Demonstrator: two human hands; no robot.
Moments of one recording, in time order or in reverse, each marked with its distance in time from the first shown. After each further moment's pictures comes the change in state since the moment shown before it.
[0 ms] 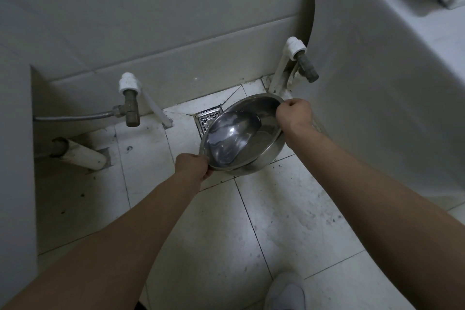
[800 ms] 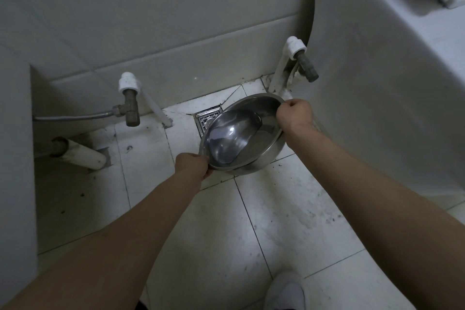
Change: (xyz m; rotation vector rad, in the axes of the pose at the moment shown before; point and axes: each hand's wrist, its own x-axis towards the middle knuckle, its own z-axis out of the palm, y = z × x) left_hand -0.003 0.002 0.001 -0.024 0.004 -0.013; right_hand -0.001 0.001 -0.002 -0.010 0.002 0.001
